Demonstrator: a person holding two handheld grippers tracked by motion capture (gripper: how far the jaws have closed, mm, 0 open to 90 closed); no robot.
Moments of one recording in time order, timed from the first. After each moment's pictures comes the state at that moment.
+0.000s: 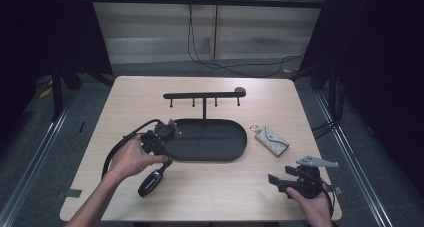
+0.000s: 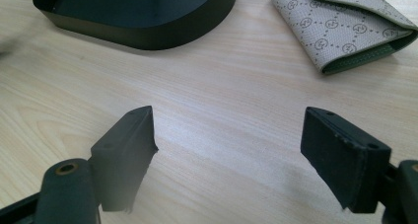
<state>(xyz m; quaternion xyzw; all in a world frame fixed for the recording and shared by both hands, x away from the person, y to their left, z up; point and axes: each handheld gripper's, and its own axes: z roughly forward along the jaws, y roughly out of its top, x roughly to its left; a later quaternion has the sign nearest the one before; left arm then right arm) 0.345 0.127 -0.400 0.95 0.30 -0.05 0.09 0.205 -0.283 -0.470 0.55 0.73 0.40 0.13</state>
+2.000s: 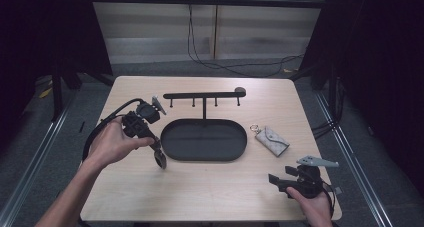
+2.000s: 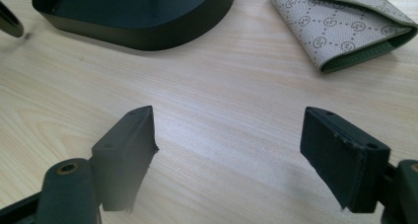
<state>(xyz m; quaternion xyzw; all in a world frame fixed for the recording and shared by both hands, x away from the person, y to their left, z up) 0.349 0.152 -0.328 0.94 0.32 -0.01 0.11 0.205 -0.284 -0.471 0.55 0.72 0.40 0.13</state>
